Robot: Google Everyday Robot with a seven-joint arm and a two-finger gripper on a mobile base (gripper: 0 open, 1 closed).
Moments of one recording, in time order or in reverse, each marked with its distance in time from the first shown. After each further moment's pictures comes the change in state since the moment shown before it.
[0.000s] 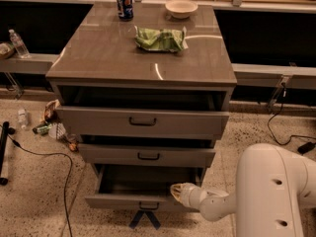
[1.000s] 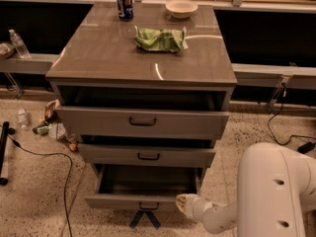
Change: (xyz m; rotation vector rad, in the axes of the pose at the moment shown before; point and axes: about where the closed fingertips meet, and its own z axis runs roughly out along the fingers) arm 0.015 0.038 -0.026 -0.011 0.083 0.115
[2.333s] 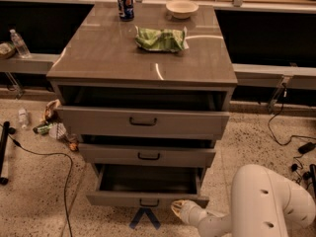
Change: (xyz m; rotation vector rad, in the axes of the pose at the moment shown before) arm 0.039 0.031 0.073 0.050 -0.069 0.064
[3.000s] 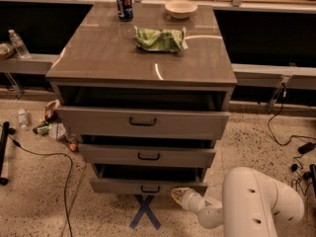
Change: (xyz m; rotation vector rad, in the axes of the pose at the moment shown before) arm 0.007 -0.058 0.037 0.097 -0.063 -0.121
